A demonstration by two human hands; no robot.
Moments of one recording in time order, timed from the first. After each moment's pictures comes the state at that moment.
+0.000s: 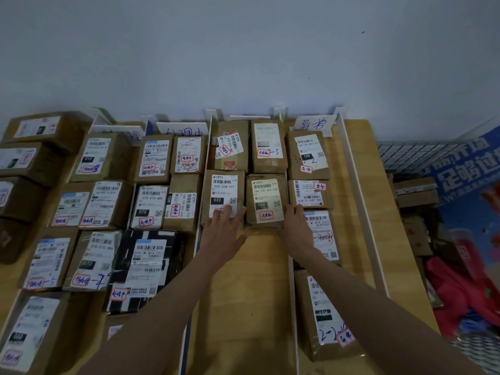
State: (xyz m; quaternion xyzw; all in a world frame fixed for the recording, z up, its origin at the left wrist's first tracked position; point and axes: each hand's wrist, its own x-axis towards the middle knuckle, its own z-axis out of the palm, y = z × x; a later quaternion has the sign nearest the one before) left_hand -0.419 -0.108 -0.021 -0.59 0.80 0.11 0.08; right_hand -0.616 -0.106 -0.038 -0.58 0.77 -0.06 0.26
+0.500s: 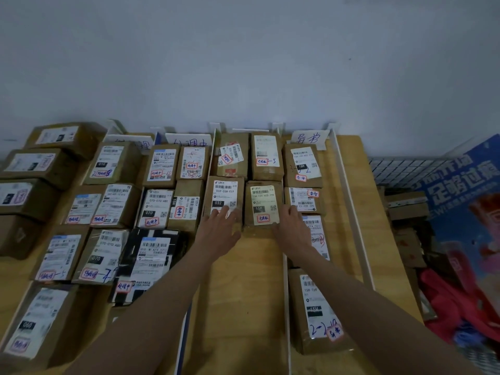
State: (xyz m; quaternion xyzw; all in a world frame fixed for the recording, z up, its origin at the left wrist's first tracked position) left_hand -0.414 -0.105 0.015 -0.59 0.79 0.12 0.08; right_hand -0.615 -0.092 0.011 -0.63 0.75 -0.06 0.22
